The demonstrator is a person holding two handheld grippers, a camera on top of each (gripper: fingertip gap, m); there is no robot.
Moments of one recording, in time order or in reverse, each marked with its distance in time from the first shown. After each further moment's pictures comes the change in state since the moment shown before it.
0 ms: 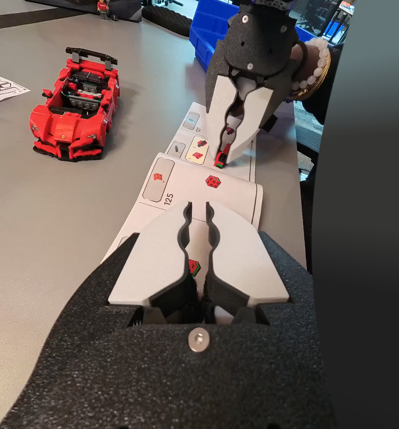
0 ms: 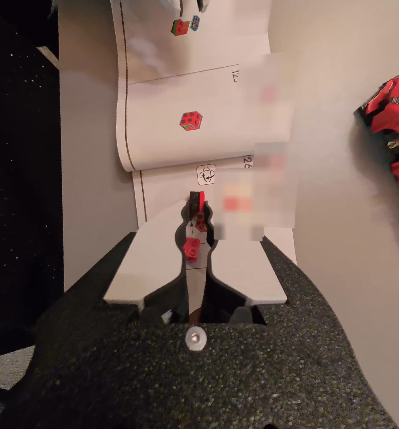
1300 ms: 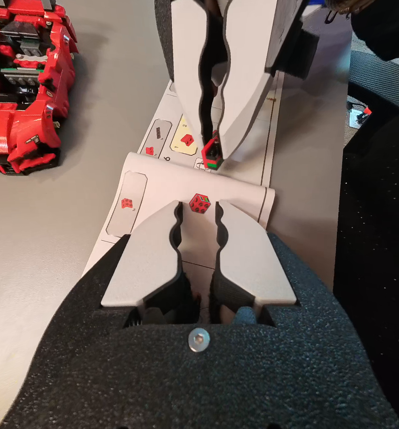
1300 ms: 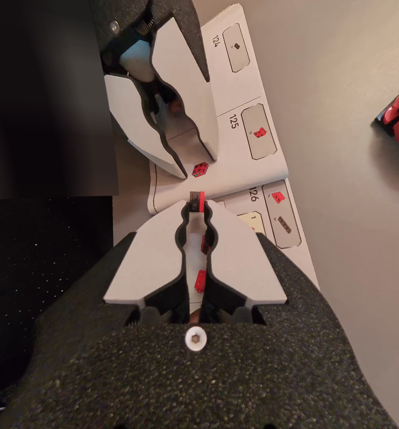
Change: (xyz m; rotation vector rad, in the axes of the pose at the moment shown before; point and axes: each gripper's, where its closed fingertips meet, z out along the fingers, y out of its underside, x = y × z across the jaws) left arm 0.011 0.018 0.053 -0.276 -0.100 0.112; right arm -0.004 -0.033 -0.001 0.114 -0.211 0.245
